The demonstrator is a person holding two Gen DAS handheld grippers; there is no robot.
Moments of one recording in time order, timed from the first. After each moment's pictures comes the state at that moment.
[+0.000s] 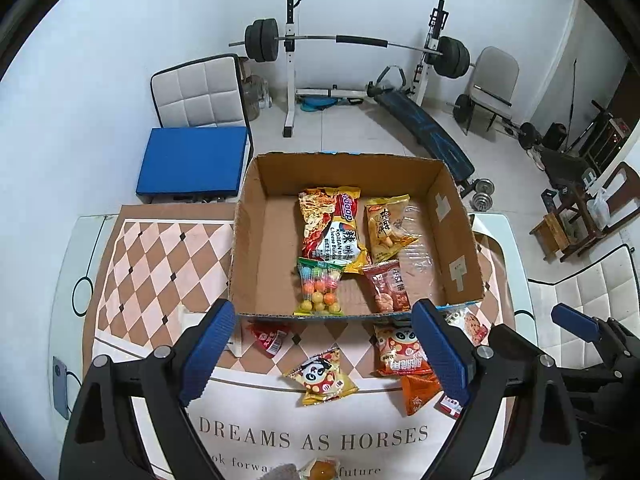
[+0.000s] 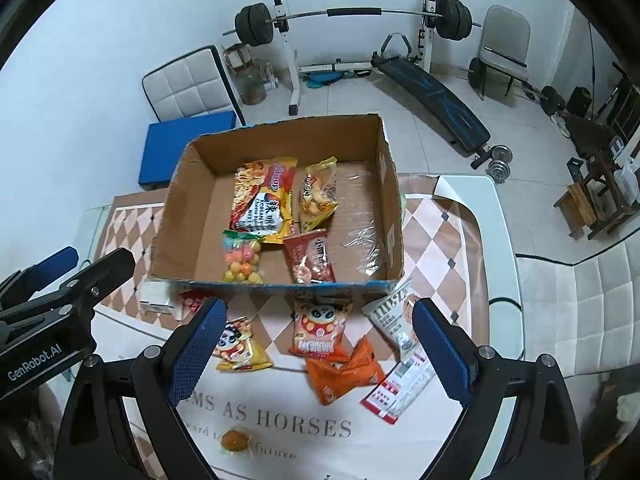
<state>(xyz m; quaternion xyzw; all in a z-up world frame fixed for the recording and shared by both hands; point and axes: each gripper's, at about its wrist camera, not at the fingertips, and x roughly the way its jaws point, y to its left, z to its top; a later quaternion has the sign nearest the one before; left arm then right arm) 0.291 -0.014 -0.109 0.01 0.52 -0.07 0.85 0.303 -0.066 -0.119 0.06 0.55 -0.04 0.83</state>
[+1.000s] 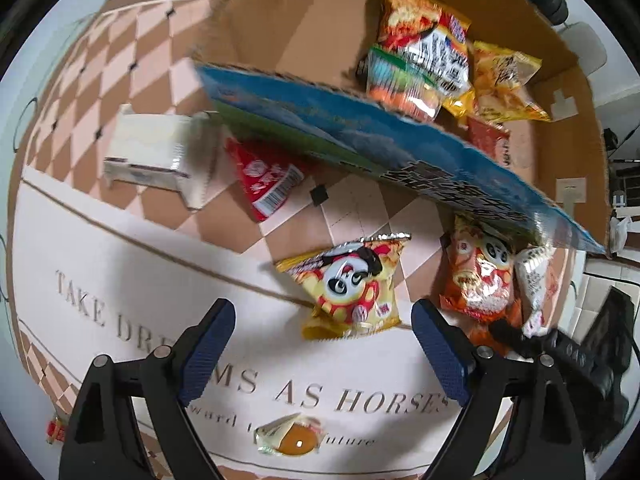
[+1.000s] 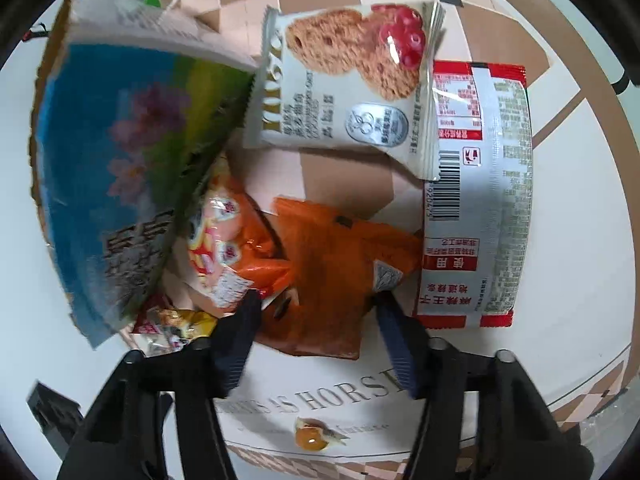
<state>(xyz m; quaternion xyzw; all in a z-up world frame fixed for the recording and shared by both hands) 0.294 0.021 -0.322 -0.11 0.72 0.00 0.69 0.262 -0.154 -0.363 0.41 0.67 -0.17 0.60</state>
